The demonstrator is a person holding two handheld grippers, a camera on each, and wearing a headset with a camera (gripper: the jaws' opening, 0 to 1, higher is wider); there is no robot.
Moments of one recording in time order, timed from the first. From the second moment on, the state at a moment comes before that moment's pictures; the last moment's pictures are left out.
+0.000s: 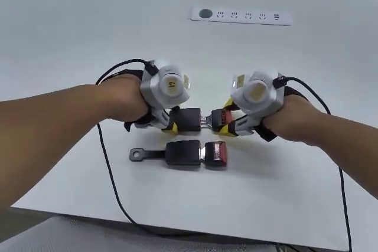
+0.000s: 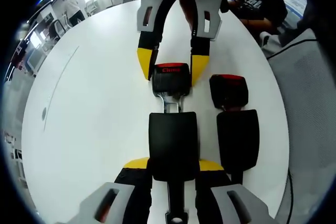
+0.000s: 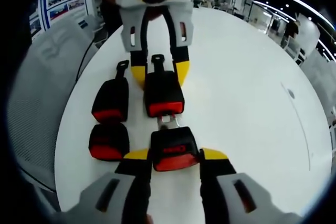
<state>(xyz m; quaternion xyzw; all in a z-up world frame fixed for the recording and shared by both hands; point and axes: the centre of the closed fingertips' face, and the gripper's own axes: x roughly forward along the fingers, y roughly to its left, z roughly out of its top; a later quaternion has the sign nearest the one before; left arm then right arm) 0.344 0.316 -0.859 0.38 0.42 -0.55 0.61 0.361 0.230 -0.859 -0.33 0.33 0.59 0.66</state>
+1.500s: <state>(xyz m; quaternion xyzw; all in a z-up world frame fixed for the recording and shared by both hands) 0.360 0.334 -0.824 0.41 0.39 -0.44 0.70 0.341 0.064 -0.832 -0.37 0.35 0.44 0.74</state>
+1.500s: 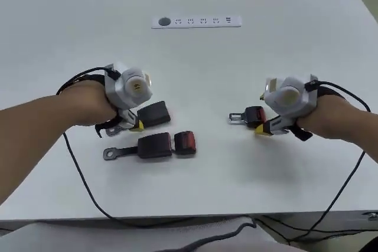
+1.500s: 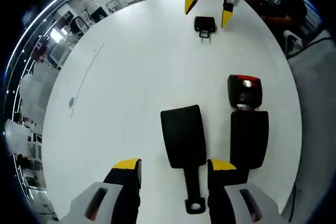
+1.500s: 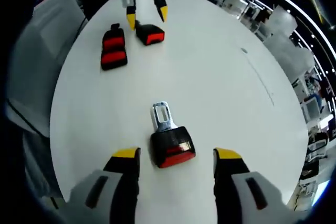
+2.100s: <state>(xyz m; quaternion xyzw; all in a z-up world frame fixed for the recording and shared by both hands) 0.261 0.410 -0.762 0.25 0.34 -0.36 0.83 0.275 0.071 -0.778 -0.24 0.30 0.42 0.82</state>
